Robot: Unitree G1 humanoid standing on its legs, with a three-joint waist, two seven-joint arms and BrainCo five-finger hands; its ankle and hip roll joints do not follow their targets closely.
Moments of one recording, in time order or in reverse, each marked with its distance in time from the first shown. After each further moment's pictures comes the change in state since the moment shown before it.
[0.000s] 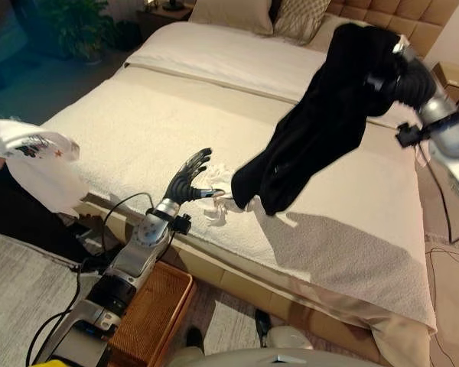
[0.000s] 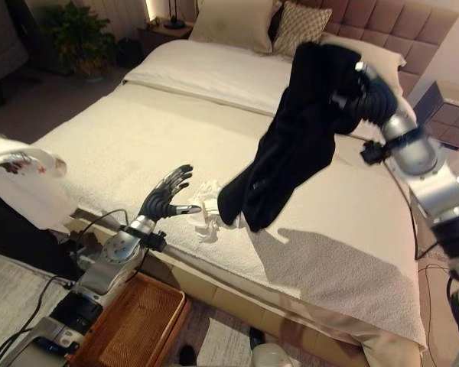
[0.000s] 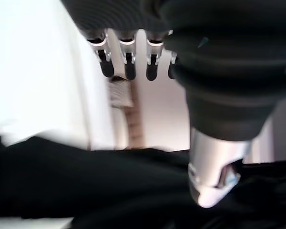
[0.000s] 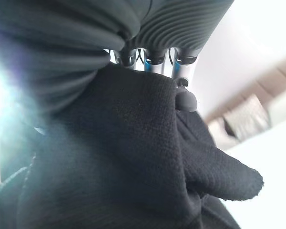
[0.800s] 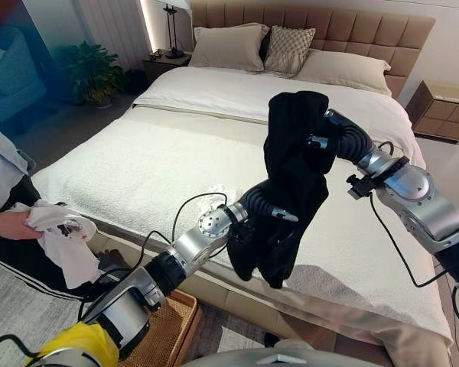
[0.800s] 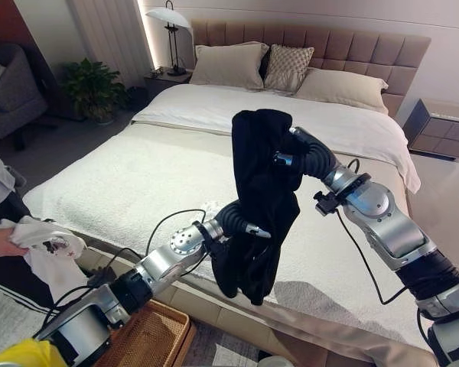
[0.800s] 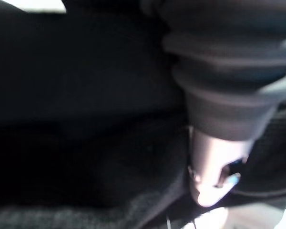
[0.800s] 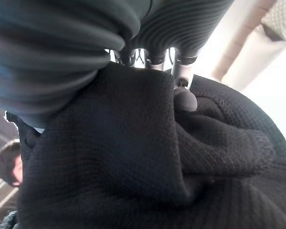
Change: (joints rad) left arm -0.228 -0.146 -0.452 0.091 -0.331 0.173 -0.212; right arm 0.105 0.134 0.075 -0.245 0.150 0.045 0.158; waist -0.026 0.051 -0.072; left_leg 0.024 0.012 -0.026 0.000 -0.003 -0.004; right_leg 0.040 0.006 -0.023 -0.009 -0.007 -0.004
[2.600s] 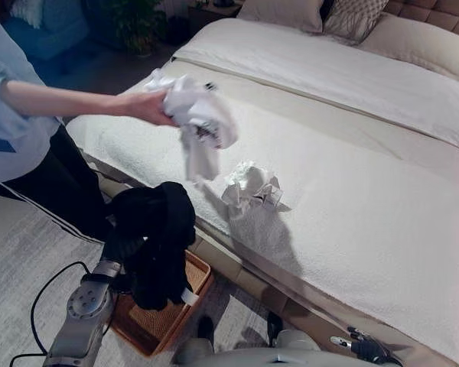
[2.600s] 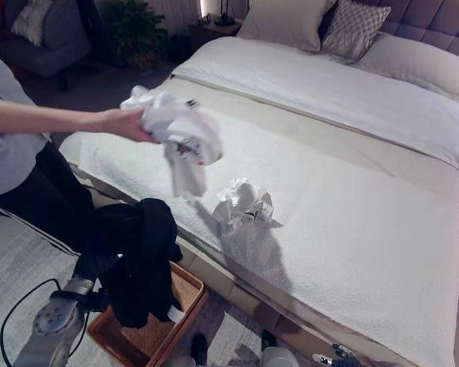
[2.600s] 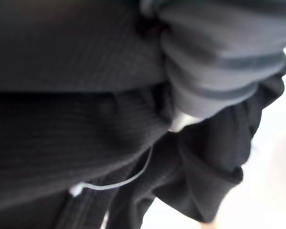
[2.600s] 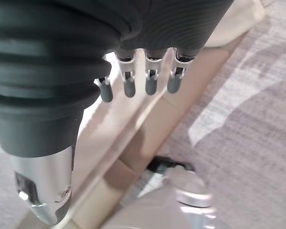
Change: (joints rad) left arm 0.792 0.180 0.876 -0.155 0.446 -0.170 0.193; right arm 0.647 0.606 -0.340 1.145 -0.468 0.023 -0.115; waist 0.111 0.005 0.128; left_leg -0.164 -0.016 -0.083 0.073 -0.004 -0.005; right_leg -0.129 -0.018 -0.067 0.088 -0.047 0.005
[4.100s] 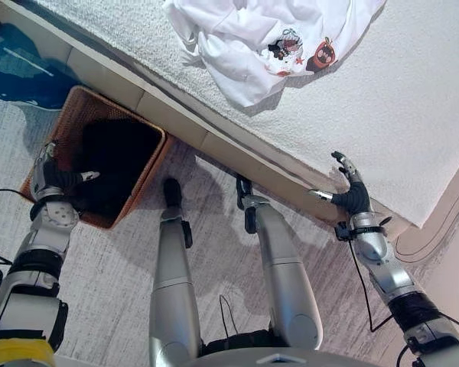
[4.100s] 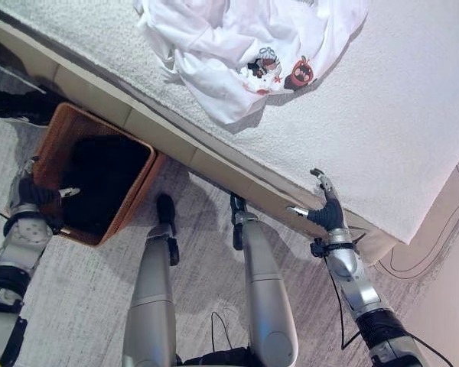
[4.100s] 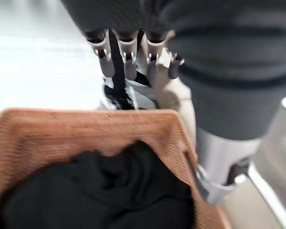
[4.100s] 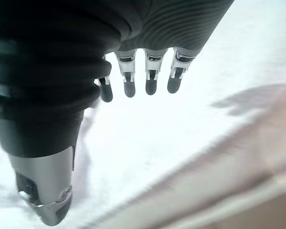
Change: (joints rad) left arm -0.645 0.279 -0.104 0.795 0.269 0.096 0.414; right arm -0.309 -0.195 0.113 -0.910 -0.100 -0.222 -0.389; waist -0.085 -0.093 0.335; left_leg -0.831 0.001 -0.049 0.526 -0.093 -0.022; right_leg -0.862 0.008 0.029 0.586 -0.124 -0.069
